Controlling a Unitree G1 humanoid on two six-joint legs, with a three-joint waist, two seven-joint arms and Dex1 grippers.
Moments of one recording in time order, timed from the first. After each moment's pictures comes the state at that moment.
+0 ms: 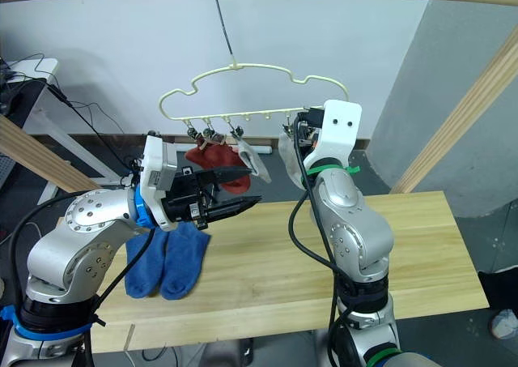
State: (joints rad) left arm -0.36 0.67 0.04 -0.46 -0.62 0.52 -0.89; right arm -0.61 0.14 0.06 -0.47 0.30 0.90 -0.39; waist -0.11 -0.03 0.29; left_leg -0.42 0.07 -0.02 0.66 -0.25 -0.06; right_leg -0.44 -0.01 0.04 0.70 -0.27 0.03
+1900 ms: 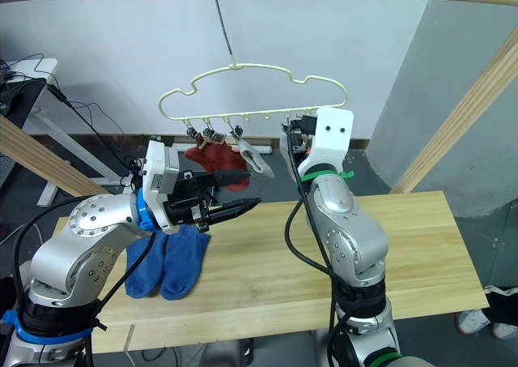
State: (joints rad) left arm -0.33 0.66 0.04 -0.46 -0.62 0.52 -0.87; right arm -0.58 0.14 0.11 -0.45 0.29 0.87 -0.37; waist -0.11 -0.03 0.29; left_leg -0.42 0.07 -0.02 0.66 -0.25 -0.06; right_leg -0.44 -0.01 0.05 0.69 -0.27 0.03
